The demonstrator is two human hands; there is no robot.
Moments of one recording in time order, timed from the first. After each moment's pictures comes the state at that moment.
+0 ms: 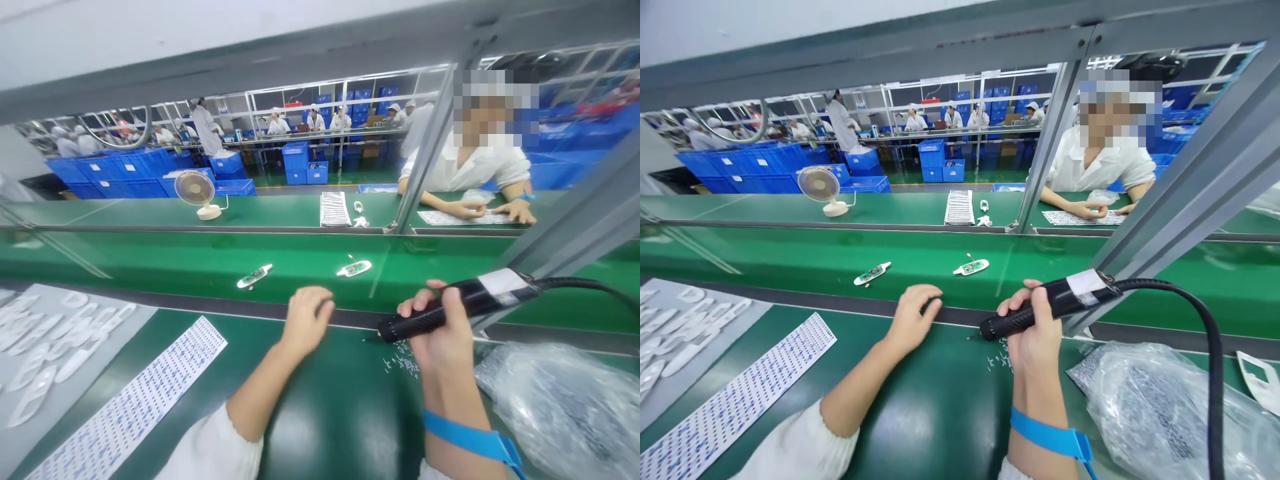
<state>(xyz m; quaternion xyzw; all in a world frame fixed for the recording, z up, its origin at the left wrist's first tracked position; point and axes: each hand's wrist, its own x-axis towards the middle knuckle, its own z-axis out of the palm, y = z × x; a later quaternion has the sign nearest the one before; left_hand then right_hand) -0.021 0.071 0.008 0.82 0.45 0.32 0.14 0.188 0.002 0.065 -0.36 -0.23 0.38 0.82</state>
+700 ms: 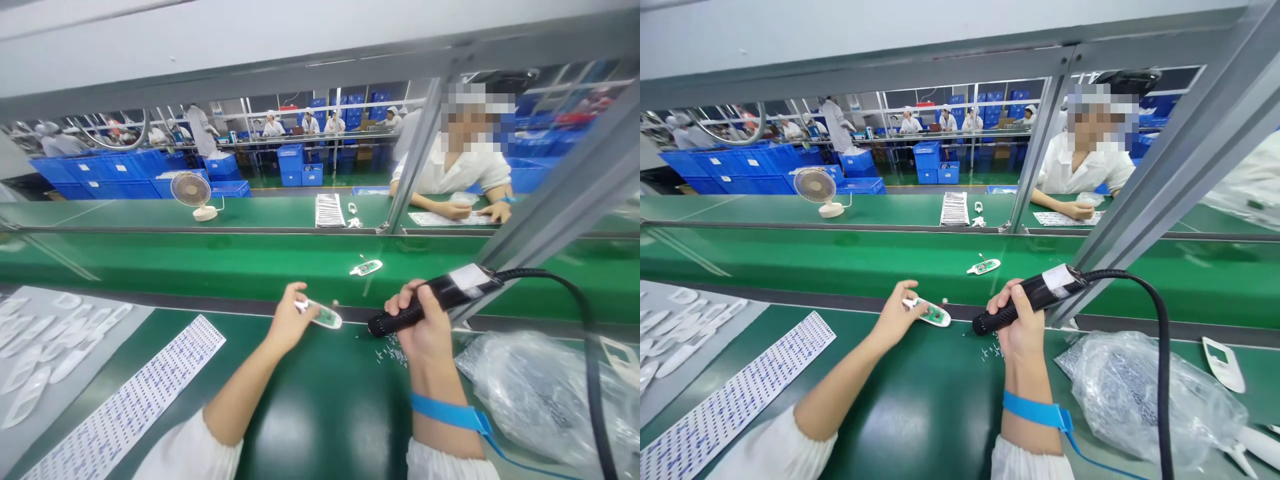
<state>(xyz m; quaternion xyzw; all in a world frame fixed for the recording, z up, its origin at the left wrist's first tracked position) -0.039 0.066 0.009 0.68 0.52 0.37 0.35 0.189 -0.001 0.061 -0.34 -0.28 0.40 0.80</state>
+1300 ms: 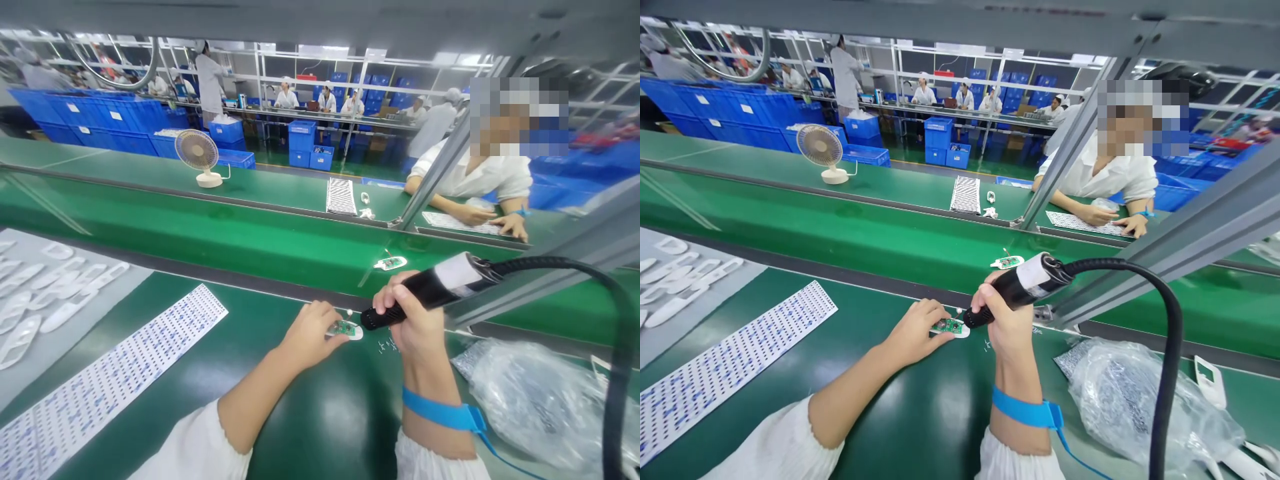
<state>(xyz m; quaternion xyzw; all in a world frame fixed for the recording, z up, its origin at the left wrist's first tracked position) -0.022 0.014 -0.004 0.87 0.38 0.23 0.22 0.153 -0.002 0.078 -0.35 -0.45 0.41 0.72</state>
